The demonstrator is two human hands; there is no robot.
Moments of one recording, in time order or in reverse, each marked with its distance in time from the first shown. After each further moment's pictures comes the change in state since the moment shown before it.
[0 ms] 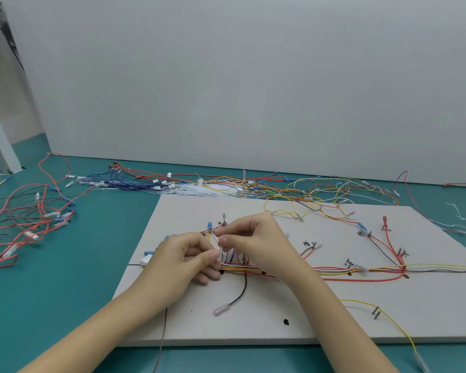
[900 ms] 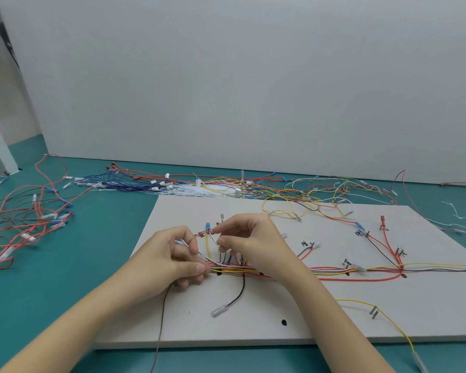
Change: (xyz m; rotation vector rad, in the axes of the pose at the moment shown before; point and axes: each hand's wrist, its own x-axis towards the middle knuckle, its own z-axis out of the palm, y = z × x) left_hand 0.002 0.009 -0.024 0.061 -0.115 -0.095; right_hand 0.002 0.003 0.003 -0.003 0.019 -0.047
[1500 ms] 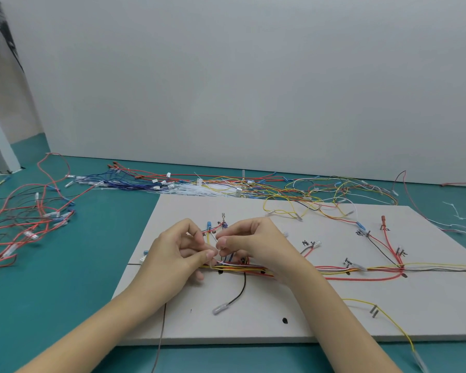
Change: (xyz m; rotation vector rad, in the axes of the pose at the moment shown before) left_hand 0.004 -0.011 0.021 -0.033 0.233 0.175; right_hand -0.002 -0.001 -0.005 0.195 -0.087 0.214
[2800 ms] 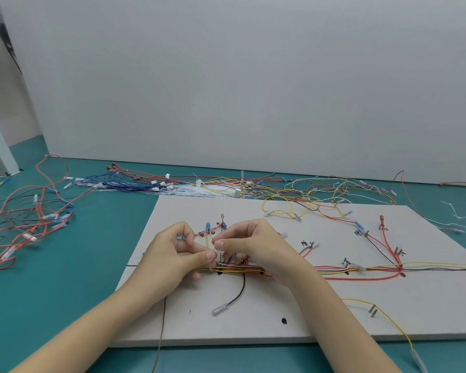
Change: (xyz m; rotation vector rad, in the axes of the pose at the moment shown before) left_hand 0.001 0.006 -0.002 -0.105 -0.031 -0.109; right_hand -0.001 -0.001 0.000 -0.039 -0.056 0.015
